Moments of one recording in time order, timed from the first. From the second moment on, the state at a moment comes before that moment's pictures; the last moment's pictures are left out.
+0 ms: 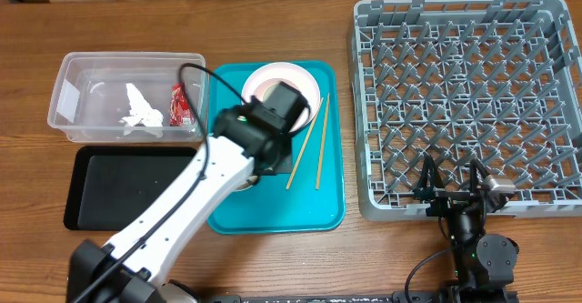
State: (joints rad) left arm -0.56 1.56 1.31 -1.14 -0.10 -0.59; right arm 0.03 0.01 0.02 -0.03 0.00 0.30
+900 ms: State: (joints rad) left arm 0.10 1.54 1.32 -1.28 0.48 -0.18; right arm 0.03 0.01 0.02 -0.03 0.00 0.30
